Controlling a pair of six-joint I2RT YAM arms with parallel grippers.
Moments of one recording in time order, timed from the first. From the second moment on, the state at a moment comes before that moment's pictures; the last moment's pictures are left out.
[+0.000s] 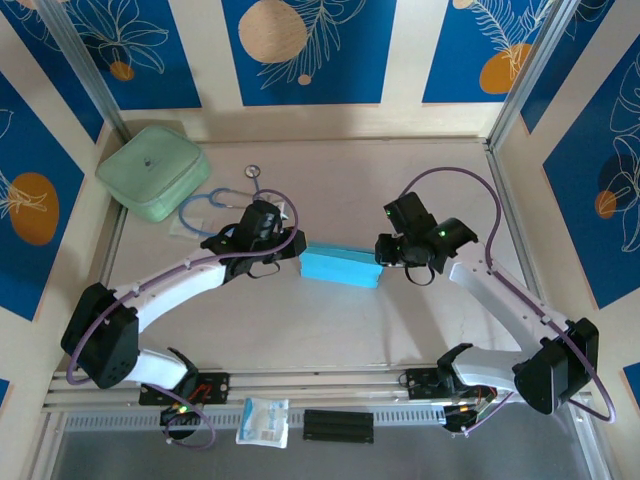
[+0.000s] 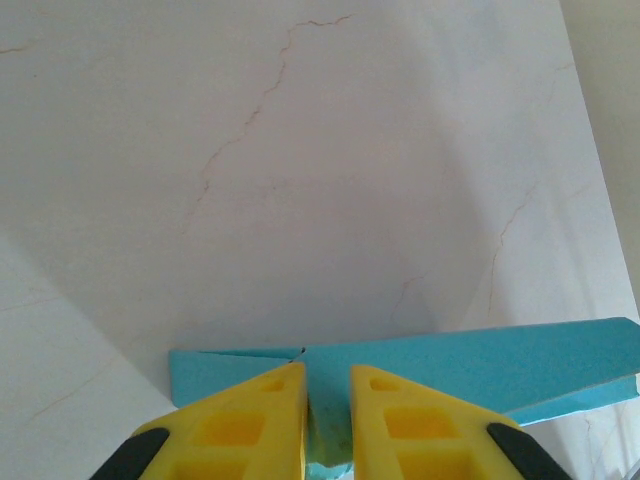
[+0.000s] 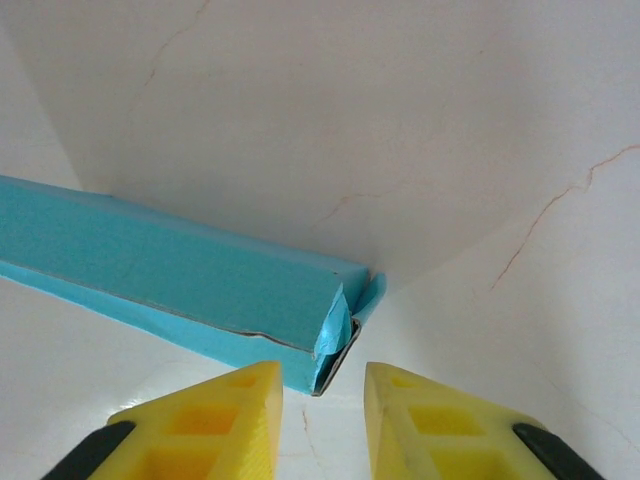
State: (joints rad) left arm -0.68 1.40 0.93 -0.23 0.13 -0.71; right arm 0.54 1.21 1.08 -0.96 0.05 0.52
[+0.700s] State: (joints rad) left arm -0.68 1.40 0.94 -0.25 0.13 -0.71; right arm 0.54 1.30 1.08 -0.91 0.05 0.45
